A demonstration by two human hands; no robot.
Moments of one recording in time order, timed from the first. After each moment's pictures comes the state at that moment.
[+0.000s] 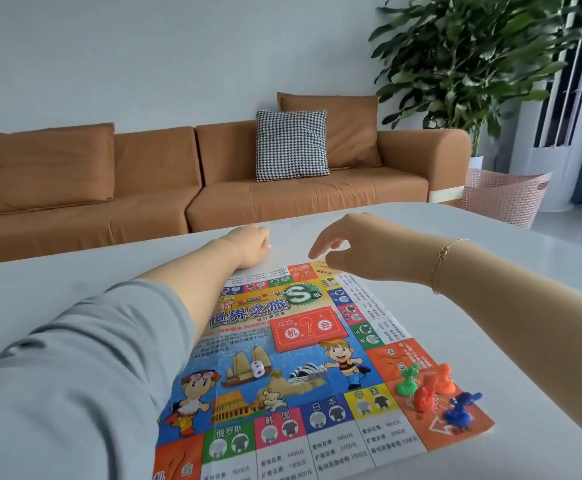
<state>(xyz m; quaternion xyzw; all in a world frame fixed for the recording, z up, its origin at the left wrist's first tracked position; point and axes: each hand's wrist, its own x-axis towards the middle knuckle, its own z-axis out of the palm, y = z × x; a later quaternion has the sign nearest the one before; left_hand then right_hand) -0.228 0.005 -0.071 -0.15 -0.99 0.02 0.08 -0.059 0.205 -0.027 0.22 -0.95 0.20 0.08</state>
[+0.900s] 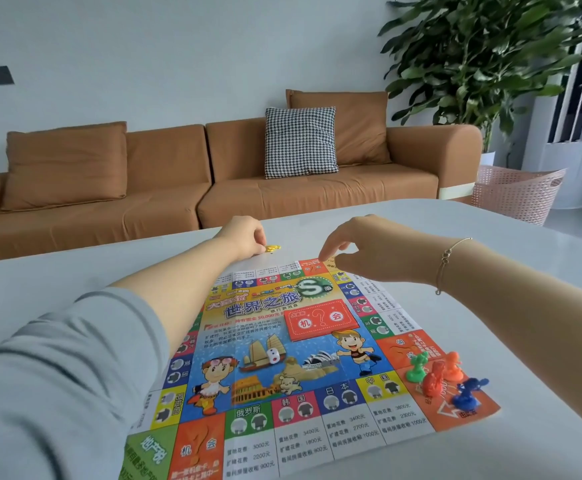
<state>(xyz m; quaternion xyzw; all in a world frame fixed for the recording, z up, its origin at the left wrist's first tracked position) -0.203 -0.017 -0.061 -0.12 -0.98 -0.13 0.11 -0.058 0.203 -0.032 0.24 -0.96 0.15 0.08</state>
